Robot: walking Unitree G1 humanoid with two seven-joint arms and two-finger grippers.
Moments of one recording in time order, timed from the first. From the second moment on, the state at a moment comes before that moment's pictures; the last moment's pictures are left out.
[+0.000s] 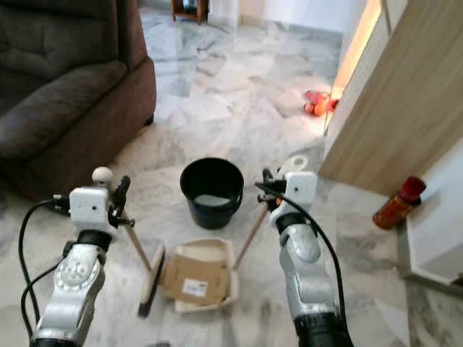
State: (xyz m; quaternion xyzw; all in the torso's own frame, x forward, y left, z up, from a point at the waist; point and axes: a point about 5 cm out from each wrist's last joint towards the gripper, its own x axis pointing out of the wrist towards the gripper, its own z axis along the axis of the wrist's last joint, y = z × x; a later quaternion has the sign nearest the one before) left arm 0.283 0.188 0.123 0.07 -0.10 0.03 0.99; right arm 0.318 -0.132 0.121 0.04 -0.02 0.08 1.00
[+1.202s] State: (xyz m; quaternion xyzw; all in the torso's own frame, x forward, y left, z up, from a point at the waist) left arm 0.285 0.182 0.126 0.08 -0.11 0.01 0.99; right arm 0.288 -0.153 0.188 0.02 -0.09 0.08 0.99
